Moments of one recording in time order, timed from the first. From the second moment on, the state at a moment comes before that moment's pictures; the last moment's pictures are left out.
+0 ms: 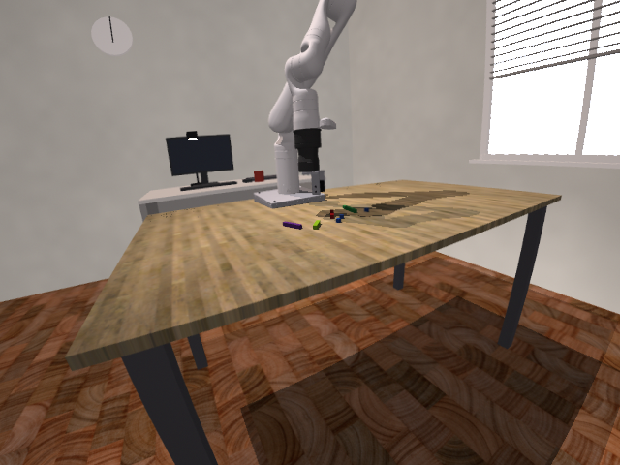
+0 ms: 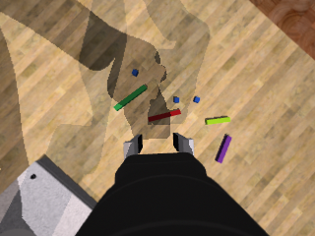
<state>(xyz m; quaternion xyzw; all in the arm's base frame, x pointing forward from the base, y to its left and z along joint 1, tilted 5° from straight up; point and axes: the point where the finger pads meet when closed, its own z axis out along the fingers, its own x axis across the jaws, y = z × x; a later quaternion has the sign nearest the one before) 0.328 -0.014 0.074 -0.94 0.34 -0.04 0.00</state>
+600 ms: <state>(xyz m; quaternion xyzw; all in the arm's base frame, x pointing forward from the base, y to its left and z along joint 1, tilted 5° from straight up) 0.387 0.011 0.088 -0.93 0.37 -0.04 0.02</state>
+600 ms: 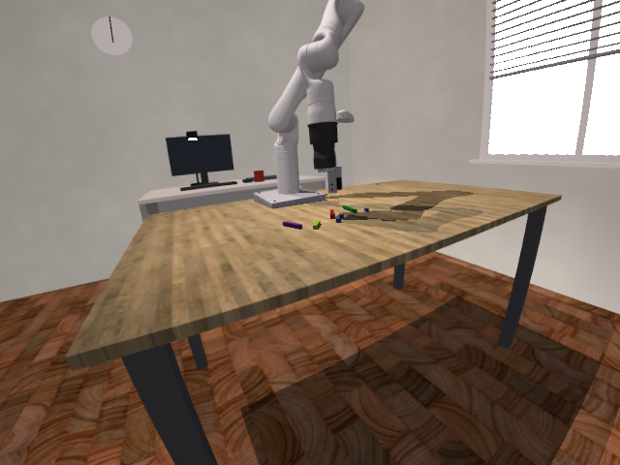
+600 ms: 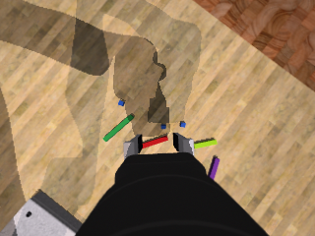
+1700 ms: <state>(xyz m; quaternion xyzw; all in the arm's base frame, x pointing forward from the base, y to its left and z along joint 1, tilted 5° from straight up) 0.408 0.014 0.085 -0.93 0.36 -0.04 0.00</state>
